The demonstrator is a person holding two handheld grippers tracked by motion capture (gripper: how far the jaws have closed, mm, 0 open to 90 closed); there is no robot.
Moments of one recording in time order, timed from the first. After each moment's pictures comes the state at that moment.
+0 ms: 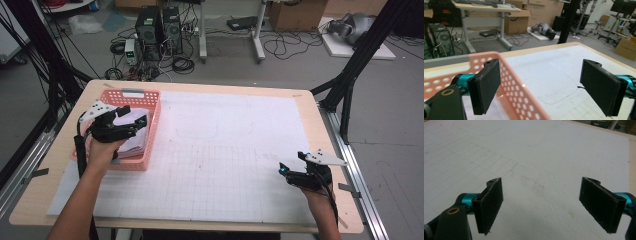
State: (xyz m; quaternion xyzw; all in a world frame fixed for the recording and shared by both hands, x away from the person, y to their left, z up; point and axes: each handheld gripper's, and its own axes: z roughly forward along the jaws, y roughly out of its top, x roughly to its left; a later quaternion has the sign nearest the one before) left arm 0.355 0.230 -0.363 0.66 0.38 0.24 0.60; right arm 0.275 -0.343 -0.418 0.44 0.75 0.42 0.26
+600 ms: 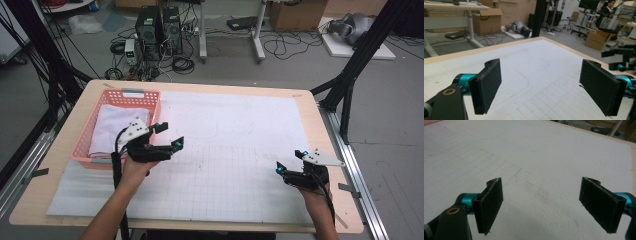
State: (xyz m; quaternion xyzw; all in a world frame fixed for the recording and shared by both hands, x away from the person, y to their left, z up) left arm 0.314 0.134 -0.380 0.69 0.31 0.18 0.62; right arm 0.275 -0.335 -0.417 0.42 0.75 0.43 0.28
